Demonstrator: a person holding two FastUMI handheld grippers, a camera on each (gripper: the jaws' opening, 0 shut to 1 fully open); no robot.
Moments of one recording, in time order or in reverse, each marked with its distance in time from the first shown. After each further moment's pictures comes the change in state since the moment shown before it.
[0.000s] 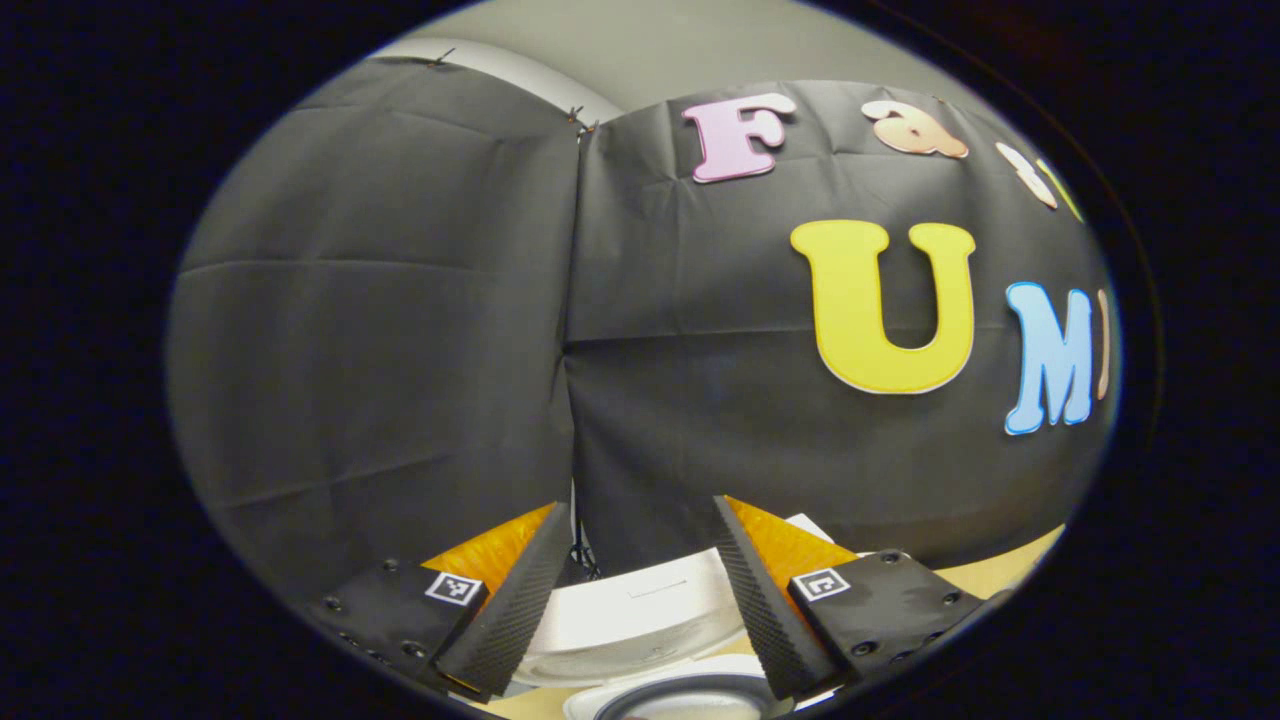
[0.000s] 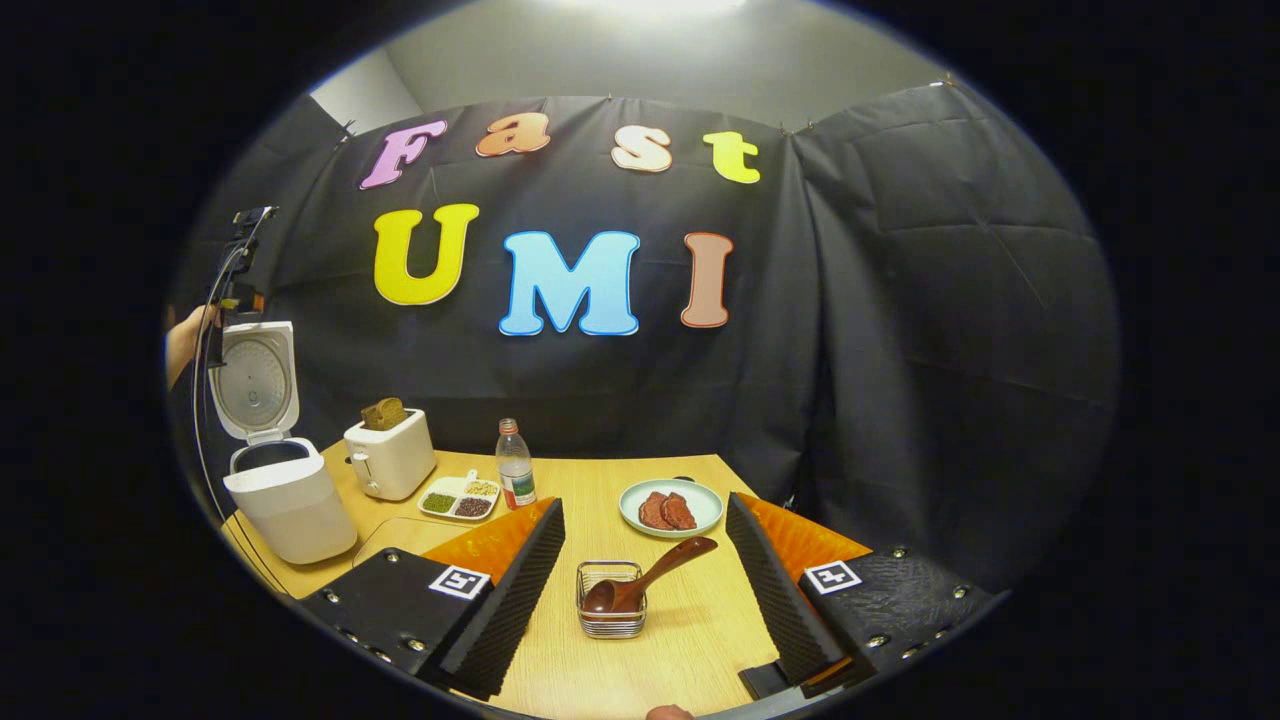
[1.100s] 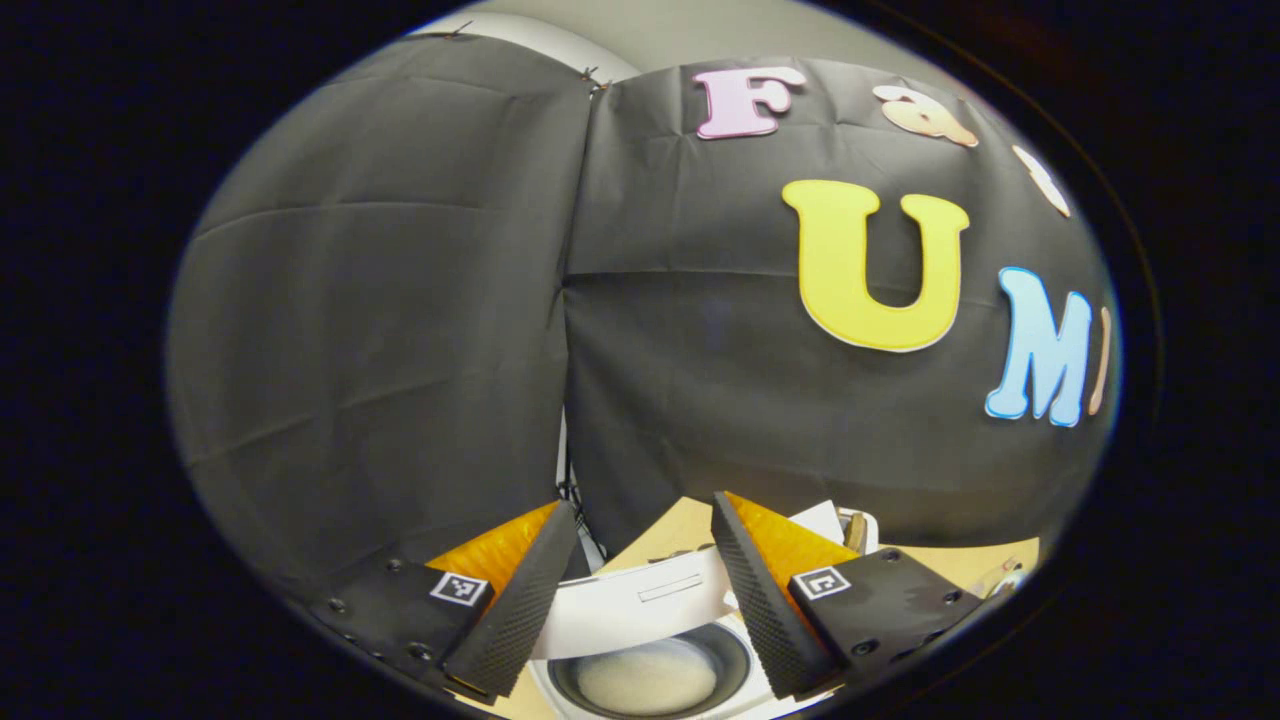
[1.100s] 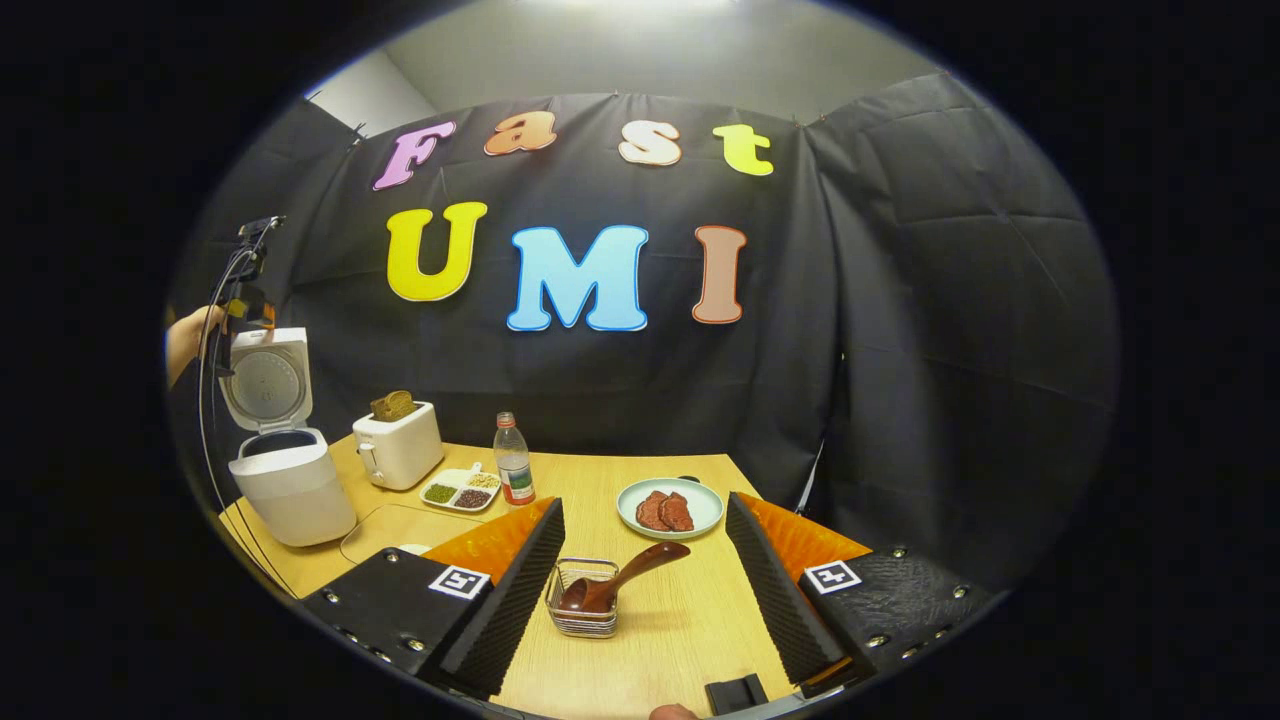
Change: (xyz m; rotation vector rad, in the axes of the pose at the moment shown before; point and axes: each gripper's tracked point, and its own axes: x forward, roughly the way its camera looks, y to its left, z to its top) left arm -0.076 -0.039 -0.055 -0.066 0.168 -0.002; right arm 0.015 -0.042 -0.001 -0.016 0.001 0.098
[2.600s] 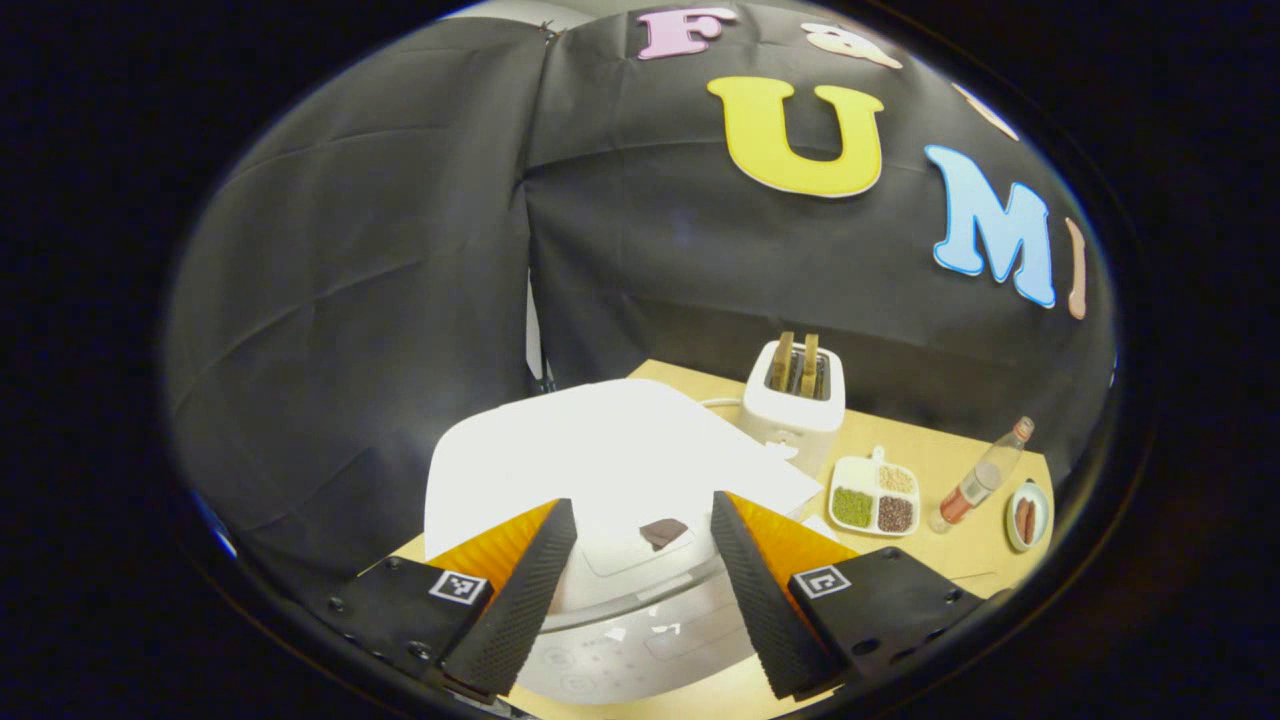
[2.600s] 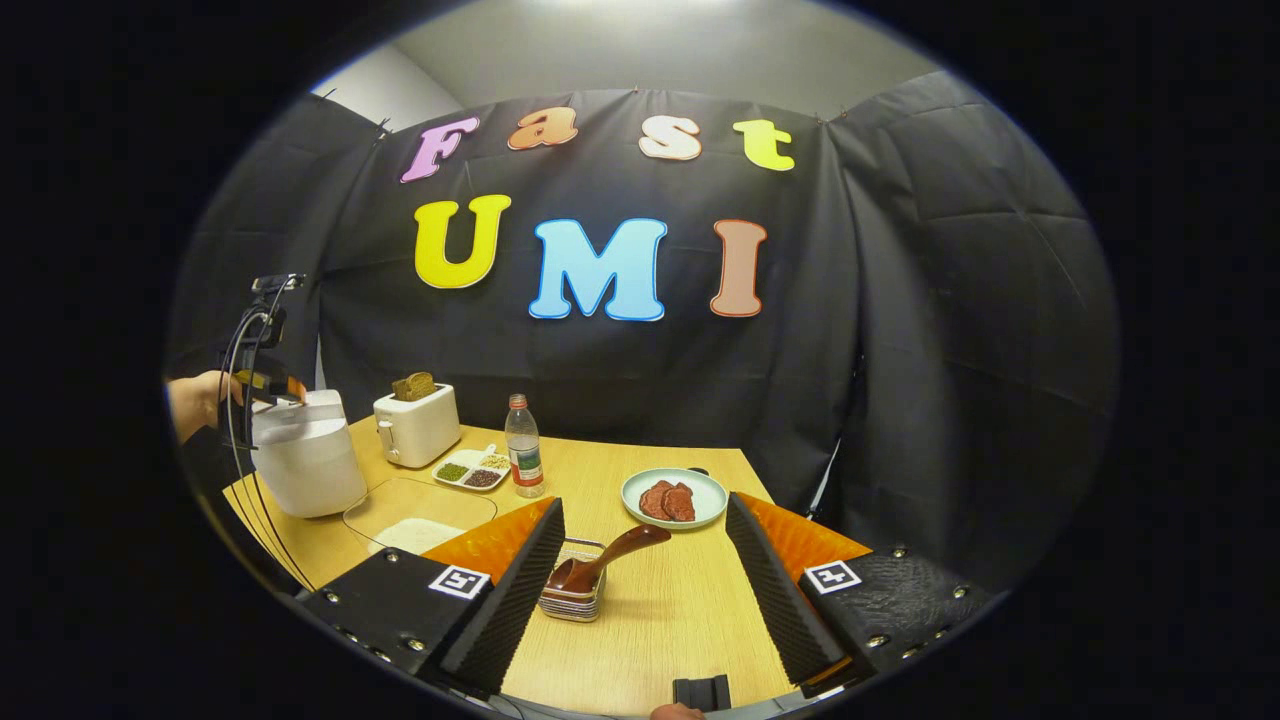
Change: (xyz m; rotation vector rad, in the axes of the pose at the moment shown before) left arm -0.062 -0.057 -0.195 0.077 0.251 -0.046; right arm -0.012 -0.021 -0.012 -0.028 0.018 0.084
